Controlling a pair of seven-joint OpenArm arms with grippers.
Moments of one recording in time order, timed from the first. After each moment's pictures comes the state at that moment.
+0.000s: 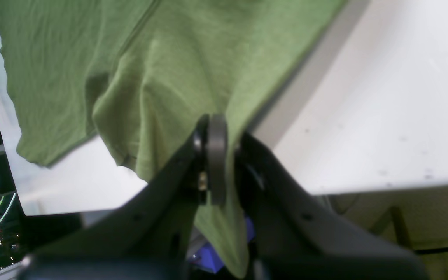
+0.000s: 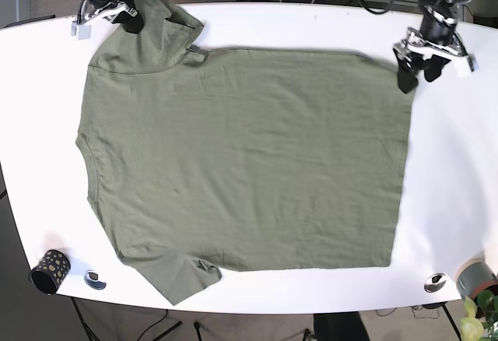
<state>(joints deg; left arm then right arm) 38.8 -14.8 -21.4 104.3 -54.0 -3.4 19.3 -36.3 8.5 34.0 93.7 58.3 24.0 -48.7</state>
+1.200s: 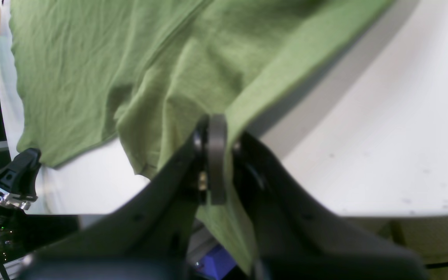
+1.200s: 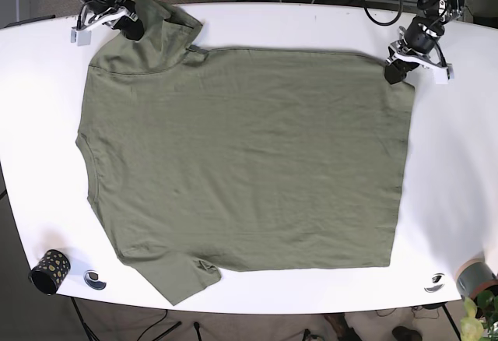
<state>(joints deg) 29.0 -14.3 -17.7 87.9 -56.2 -12.5 27.2 -35.7 8.4 33.7 96.1 58.2 24.0 -48.7</state>
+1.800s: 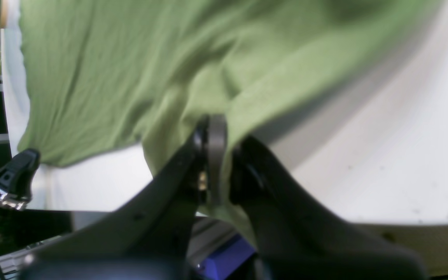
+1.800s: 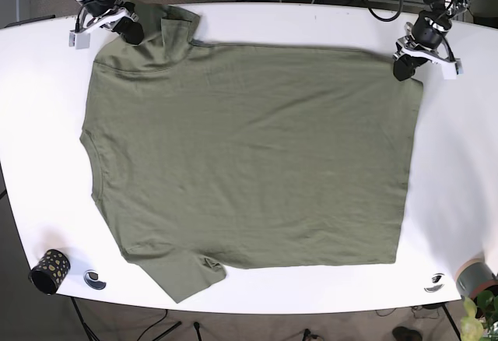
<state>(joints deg) 32.9 -14.4 -21.0 91.7 -56.2 -12.8 27.1 -37.1 8.3 33.7 100.5 58.3 24.0 -48.7</state>
